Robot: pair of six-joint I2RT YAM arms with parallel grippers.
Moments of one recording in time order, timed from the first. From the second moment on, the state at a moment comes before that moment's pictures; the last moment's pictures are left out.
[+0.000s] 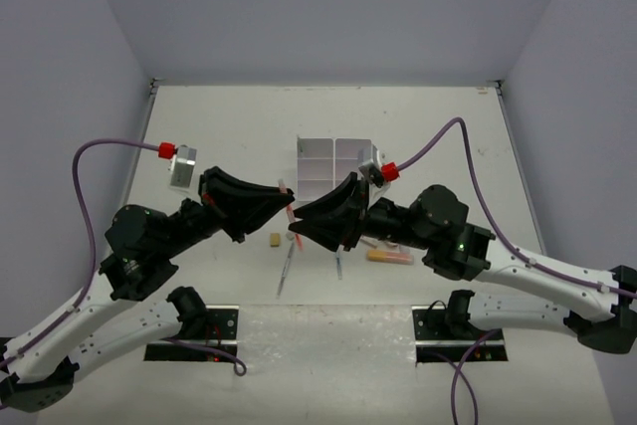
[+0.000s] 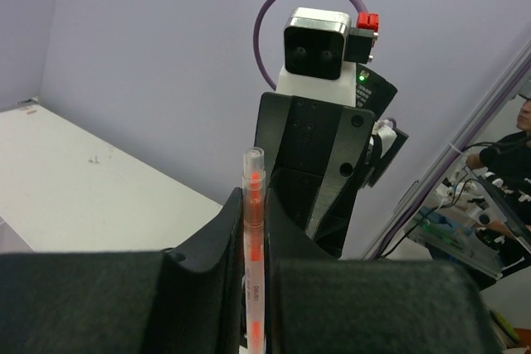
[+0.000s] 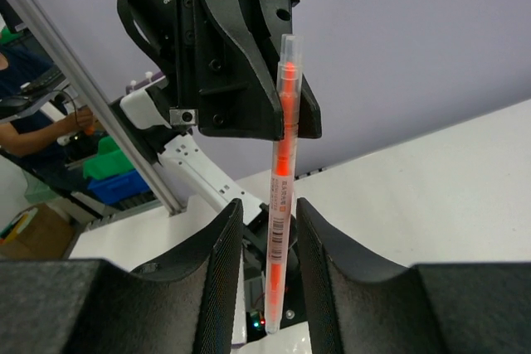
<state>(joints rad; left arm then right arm) -0.90 0.60 0.83 0.14 0.24 -0.60 1.19 0.97 0.97 0.21 -0.21 0.39</state>
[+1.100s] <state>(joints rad) -0.90 0.64 0.90 0.10 0.23 -0.58 1.19 1.05 1.05 0.18 -0.25 0.41</state>
